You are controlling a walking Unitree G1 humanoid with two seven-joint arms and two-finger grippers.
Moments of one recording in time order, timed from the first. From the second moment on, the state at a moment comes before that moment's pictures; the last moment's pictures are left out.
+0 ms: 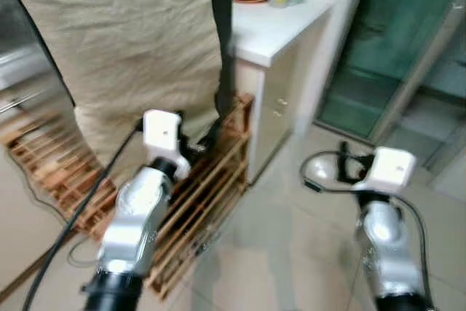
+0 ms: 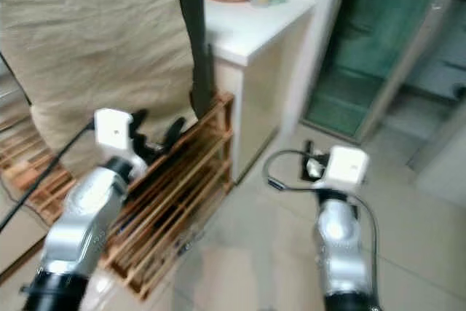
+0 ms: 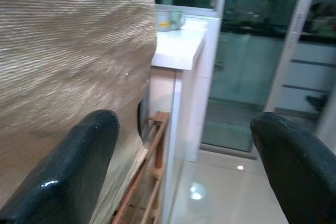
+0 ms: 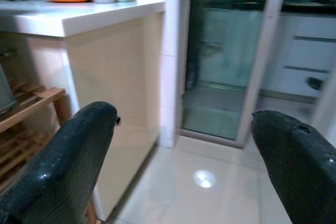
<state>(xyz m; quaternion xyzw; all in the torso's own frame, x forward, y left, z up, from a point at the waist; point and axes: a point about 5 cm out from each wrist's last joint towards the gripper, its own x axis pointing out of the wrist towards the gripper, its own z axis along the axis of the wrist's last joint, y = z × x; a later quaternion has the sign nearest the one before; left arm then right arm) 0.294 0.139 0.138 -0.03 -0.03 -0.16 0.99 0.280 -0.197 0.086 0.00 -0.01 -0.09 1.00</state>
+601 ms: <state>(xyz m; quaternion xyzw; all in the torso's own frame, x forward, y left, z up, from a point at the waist) 0.265 0.125 0.131 -0.01 -0.03 -0.28 0.96 0.281 -0.196 0.077 0.00 0.01 -0.07 1.00</state>
